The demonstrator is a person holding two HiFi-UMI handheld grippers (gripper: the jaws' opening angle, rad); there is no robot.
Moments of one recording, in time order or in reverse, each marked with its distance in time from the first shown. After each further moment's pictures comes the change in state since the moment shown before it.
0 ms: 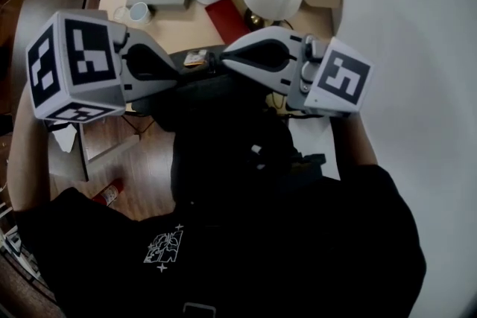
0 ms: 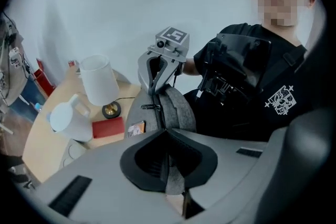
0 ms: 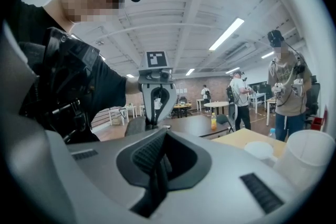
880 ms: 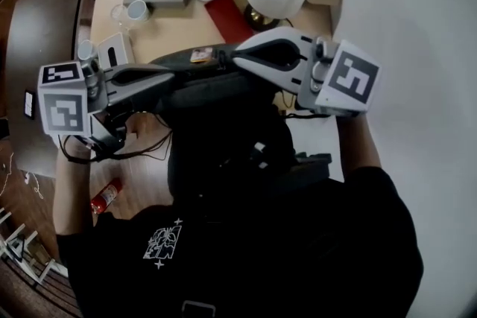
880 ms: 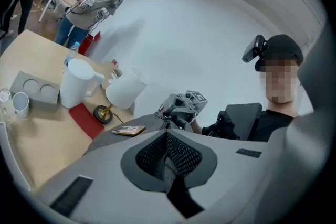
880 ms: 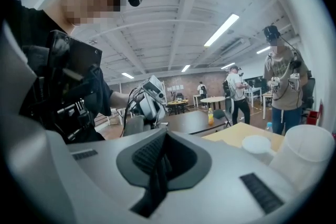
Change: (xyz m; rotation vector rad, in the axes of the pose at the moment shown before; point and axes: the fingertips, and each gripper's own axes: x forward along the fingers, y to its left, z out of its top) left arm -0.014 0.016 -0.021 -0.683 -0.813 -0.177; right arm 0.003 -0.003 -0.006 0.045 0.041 -0.041
